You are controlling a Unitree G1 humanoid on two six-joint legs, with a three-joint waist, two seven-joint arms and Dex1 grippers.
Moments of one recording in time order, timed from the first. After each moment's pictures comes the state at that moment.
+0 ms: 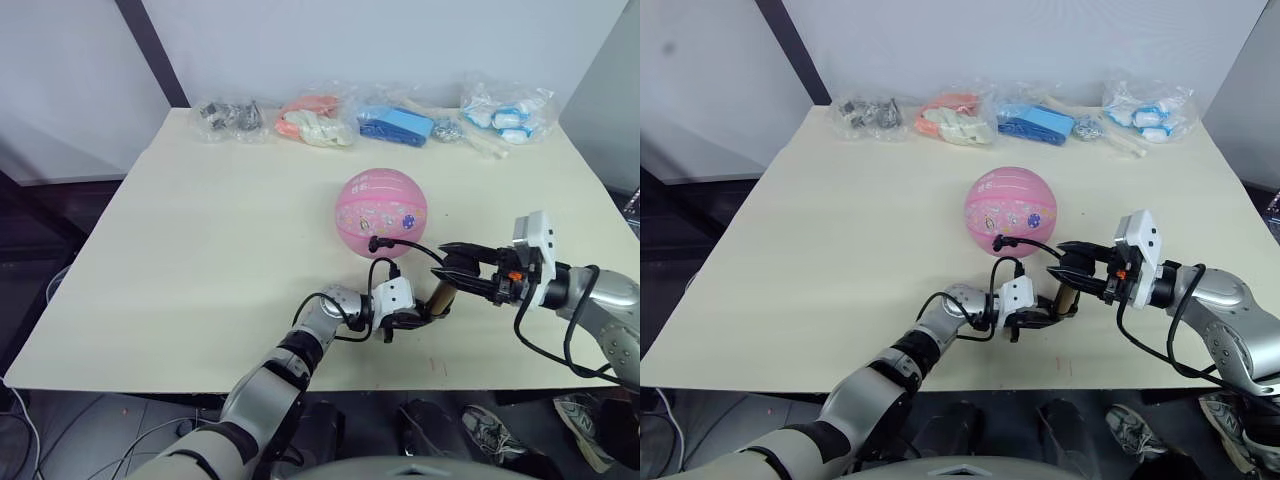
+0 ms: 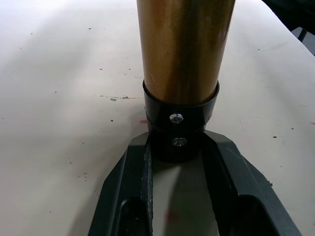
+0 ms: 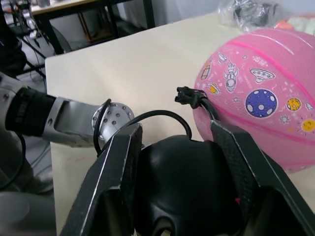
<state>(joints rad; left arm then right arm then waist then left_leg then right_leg) -0.64 0.01 -0.36 1.03 0.15 -0.42 -0.98 -0.14 -0.73 -0.04 -0.37 0.68 0.48 0.91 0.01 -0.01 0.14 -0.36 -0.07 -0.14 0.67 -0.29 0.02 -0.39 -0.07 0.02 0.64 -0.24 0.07</state>
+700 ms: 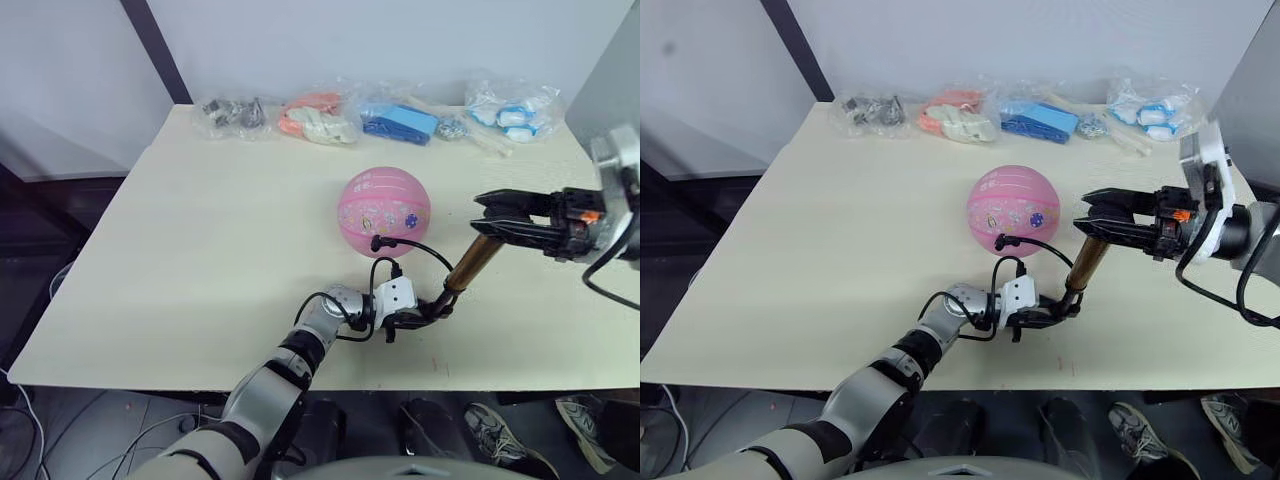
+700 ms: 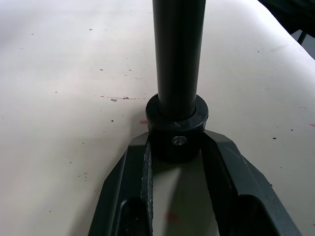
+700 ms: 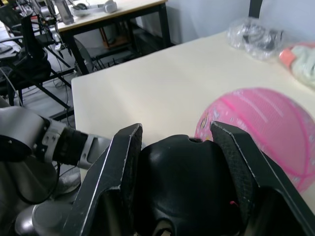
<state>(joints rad) -0.65 0.00 -0.36 1.03 0.15 -0.42 -0.99 -0.42 -1.01 -0.31 -0.36 1.13 0.92 0.93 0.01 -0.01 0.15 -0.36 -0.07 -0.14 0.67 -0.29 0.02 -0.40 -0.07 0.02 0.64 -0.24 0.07</state>
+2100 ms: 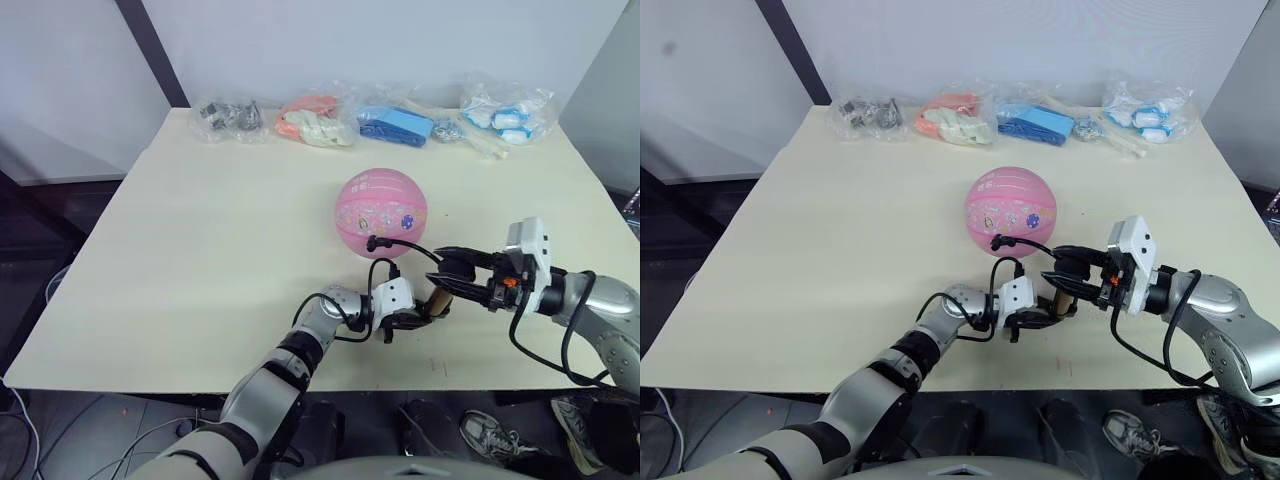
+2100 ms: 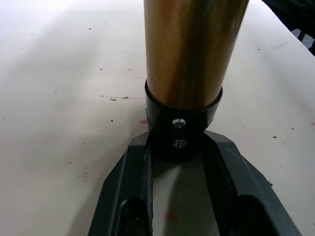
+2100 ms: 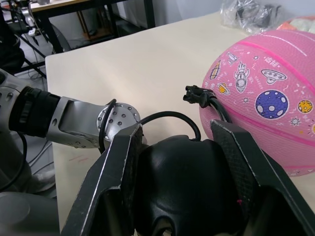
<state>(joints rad) -0.64 0.00 -0.36 1.02 0.15 -0.42 -0.98 -0.13 -0.73 -0.06 -0.44 0.70 0.55 0.88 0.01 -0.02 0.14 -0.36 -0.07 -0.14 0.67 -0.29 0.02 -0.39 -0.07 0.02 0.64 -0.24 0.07</state>
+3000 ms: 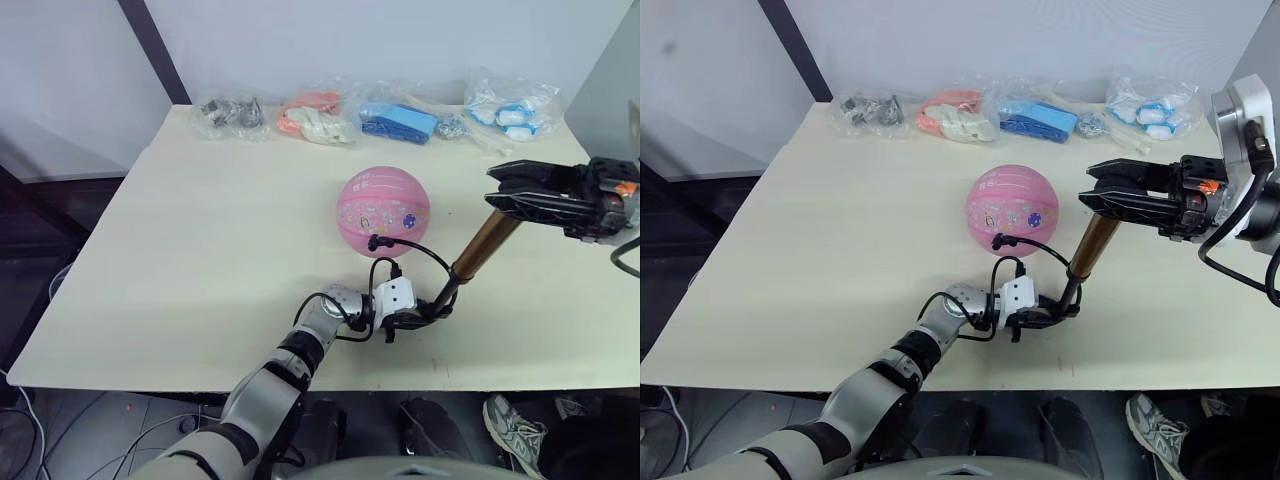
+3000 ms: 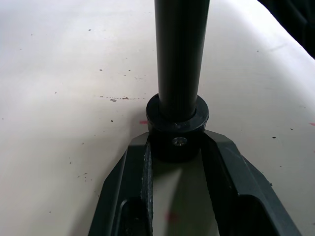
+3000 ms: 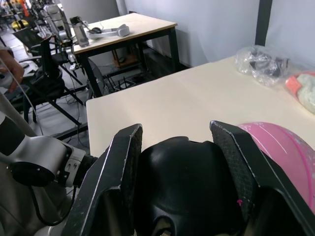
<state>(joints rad) -0.64 0.00 -0.36 1.01 0.15 -0.42 -0.99 -0.48 -1.01 -0.36 -0.37 1.24 0.96 0.86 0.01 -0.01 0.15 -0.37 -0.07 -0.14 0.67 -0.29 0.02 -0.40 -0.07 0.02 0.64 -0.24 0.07</state>
